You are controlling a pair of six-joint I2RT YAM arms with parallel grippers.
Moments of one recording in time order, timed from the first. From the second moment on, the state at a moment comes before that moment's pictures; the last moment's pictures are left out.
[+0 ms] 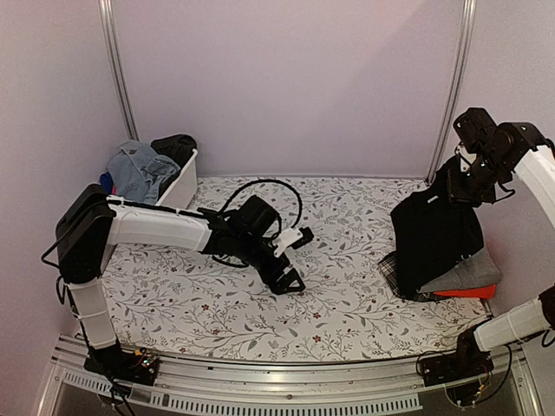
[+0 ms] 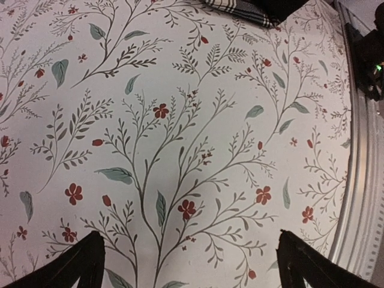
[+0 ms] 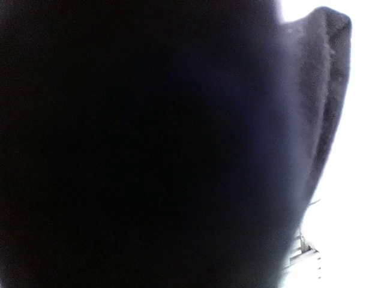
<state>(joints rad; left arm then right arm) -0.91 1.87 1.22 -0.25 0.33 0.07 0.29 1.31 1.61 -1.40 0.29 0.41</state>
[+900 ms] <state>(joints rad) -0.86 1.97 1.30 -0.27 0.40 0.07 0.15 1.55 1.56 -1.28 0.53 0.11</state>
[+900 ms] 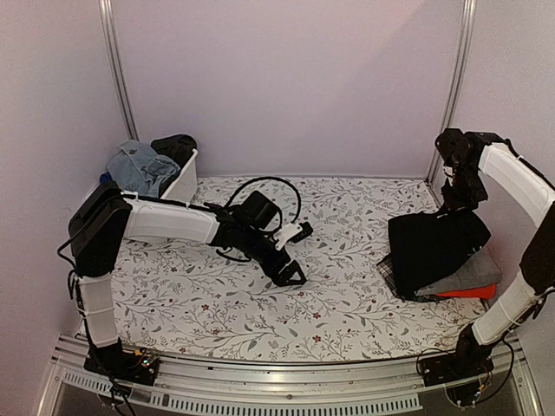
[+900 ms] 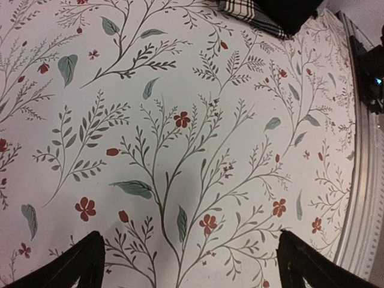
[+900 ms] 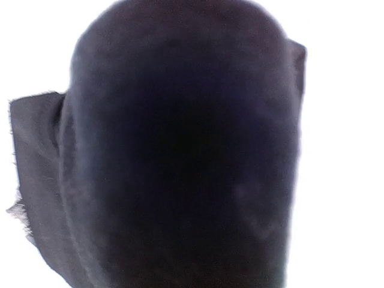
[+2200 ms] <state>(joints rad) -0.74 2.00 1.32 -0.27 0.47 0.00 -0.11 1.55 1.43 -0.82 0.52 -0.29</state>
